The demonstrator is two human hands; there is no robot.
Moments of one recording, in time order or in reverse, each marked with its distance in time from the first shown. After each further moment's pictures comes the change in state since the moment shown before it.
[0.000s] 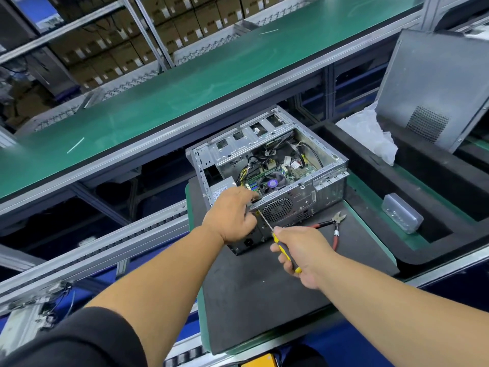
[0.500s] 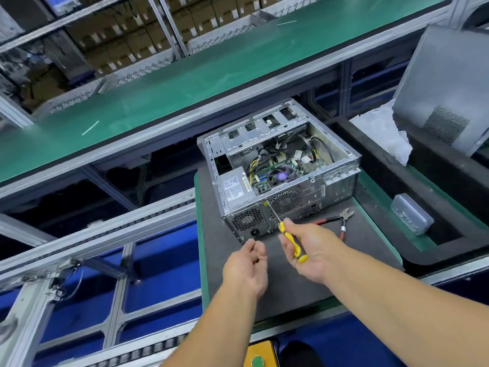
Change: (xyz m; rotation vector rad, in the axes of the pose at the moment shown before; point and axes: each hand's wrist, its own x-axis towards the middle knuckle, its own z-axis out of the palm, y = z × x) left_hand -0.086 0.074 0.067 -1.931 0.704 -1.488; right_hand -0.001 0.002 -0.004 0.381 -0.128 0.154
